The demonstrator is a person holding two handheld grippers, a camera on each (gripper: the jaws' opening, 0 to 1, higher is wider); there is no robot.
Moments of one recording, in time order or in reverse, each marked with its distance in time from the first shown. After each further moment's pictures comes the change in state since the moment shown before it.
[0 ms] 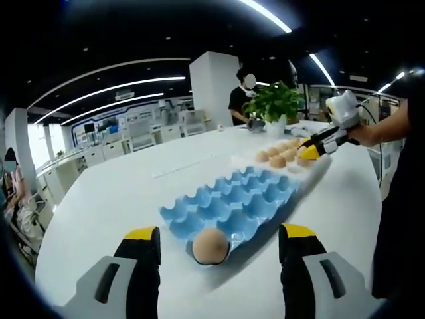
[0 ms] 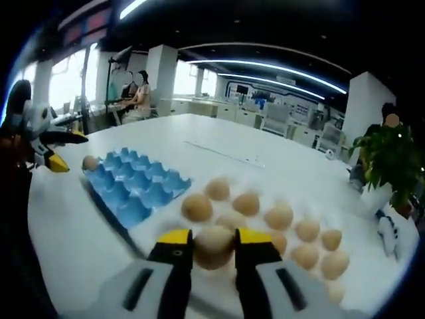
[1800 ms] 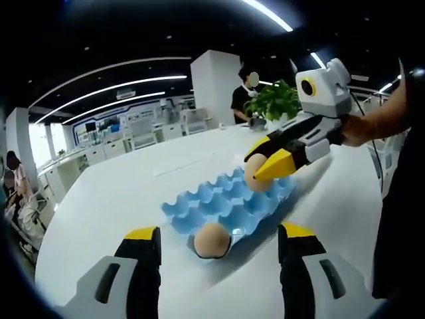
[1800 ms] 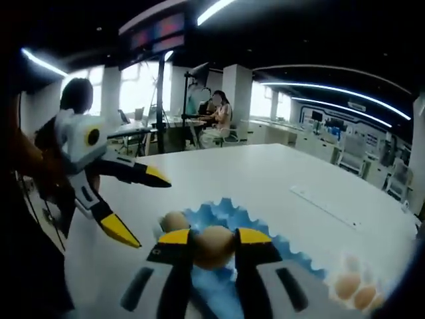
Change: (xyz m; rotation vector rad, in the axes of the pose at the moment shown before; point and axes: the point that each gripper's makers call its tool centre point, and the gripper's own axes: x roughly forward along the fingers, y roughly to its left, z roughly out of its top) left arm -0.007 0.000 -0.002 -0.007 0.005 0.013; right arm 0.060 0.206 0.093 -0.153 -0.154 0.509
